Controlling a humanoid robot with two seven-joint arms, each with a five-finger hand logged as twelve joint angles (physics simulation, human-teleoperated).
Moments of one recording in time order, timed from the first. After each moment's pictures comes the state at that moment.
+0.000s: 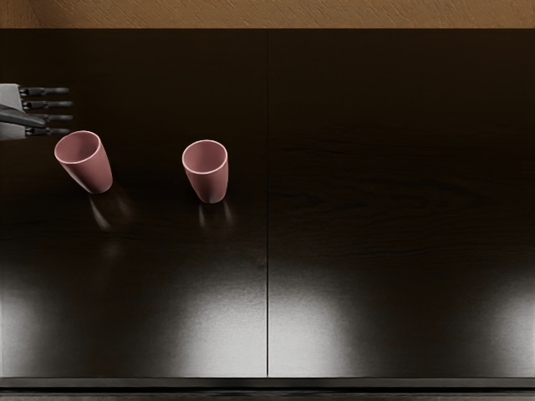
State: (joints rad) left arm -1.12 0.87 -0.31 -0.74 -0.34 -0.61 0.61; right arm -0.05 0.00 0.20 0.26 -0.12 -0.29 -0.15
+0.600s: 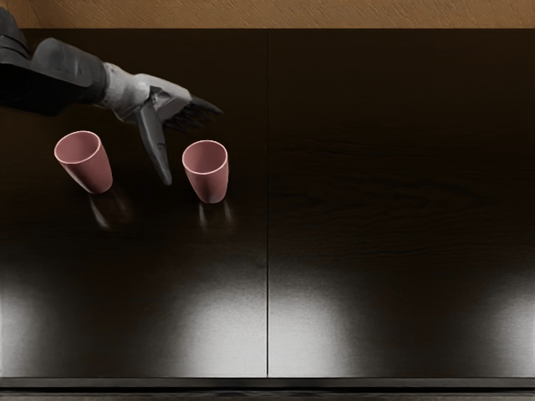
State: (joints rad) left arm -1.38 0.54 -0.31 -1.13 0.48 -0.61 0.61; right arm -0.06 0.00 0.19 0.26 -0.12 -0.30 -0.15
